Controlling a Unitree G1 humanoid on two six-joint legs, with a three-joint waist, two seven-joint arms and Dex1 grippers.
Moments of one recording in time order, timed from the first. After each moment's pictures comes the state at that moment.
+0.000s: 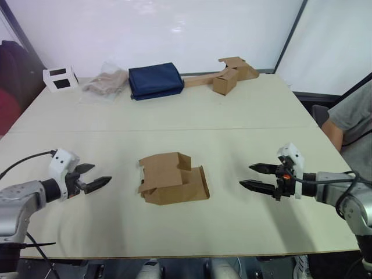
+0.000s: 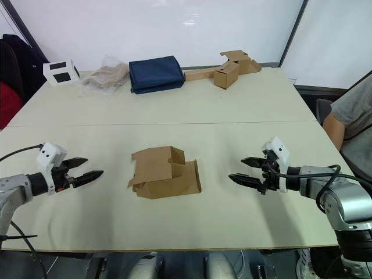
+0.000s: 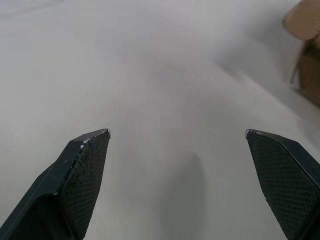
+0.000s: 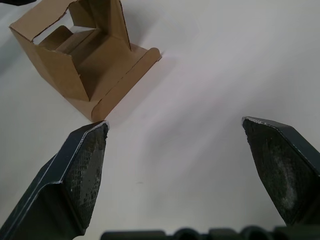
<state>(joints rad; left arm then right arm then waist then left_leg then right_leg) -0.14 0.84 0.30 0.09 -0.42 0.47 -0.91 -0.22 -0.85 -0.16 -0.20 0.61 0.78 0.97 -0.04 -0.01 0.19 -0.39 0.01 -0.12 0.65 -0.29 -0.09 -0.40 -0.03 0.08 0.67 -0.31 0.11</state>
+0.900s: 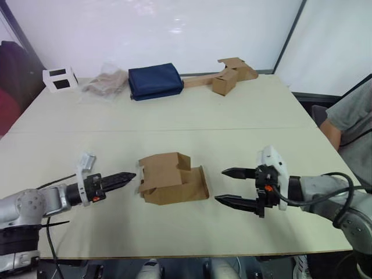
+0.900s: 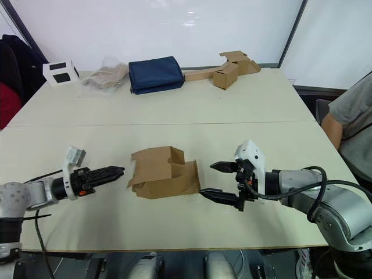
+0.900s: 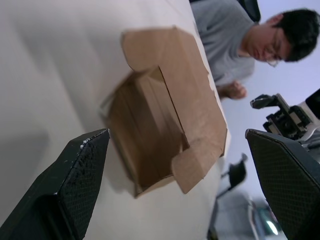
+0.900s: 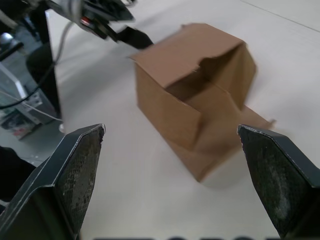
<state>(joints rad) -0.32 0.69 0.31 0.16 -0.93 1.29 -1.00 -0.22 -0.80 -0.16 -0.68 0.91 1.00 0.78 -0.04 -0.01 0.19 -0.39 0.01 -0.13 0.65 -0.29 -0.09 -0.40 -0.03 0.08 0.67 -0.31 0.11</state>
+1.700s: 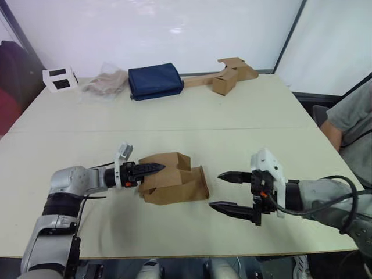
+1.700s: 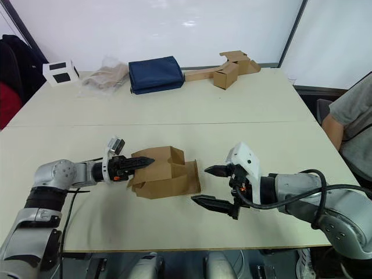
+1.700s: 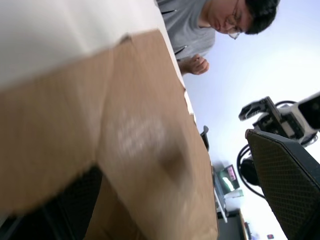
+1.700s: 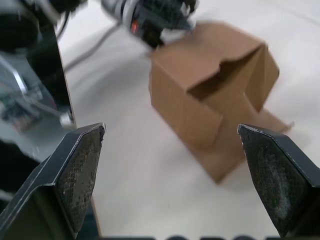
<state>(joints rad) -0.65 0.58 0.05 0.47 -0.79 1.19 -1.18 -0.23 -0.90 -0.17 -0.78 1.08 1.06 0.60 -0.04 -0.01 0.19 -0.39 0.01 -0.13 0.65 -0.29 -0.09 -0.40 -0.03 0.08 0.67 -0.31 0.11</state>
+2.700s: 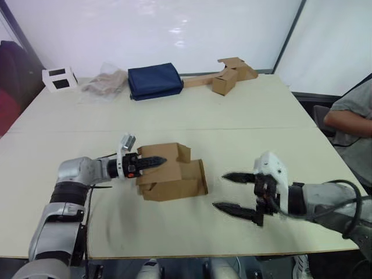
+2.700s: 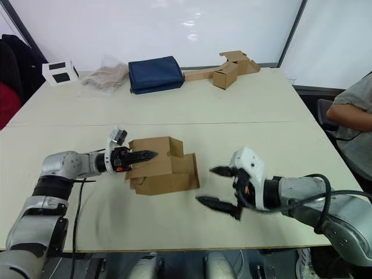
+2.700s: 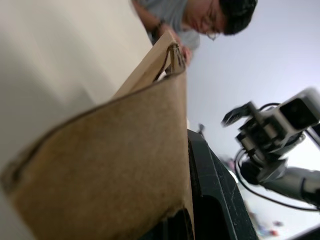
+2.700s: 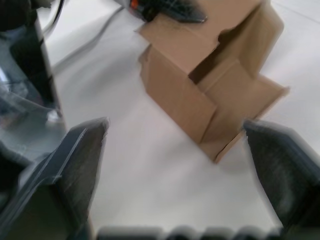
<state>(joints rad) -0.79 0.57 0.08 0.54 -0.70 1.03 -1.28 -0.27 -0.74 -0.19 -0.65 0.99 0.88 0.45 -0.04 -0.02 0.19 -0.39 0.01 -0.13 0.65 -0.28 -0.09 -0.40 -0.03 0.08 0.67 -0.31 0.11</state>
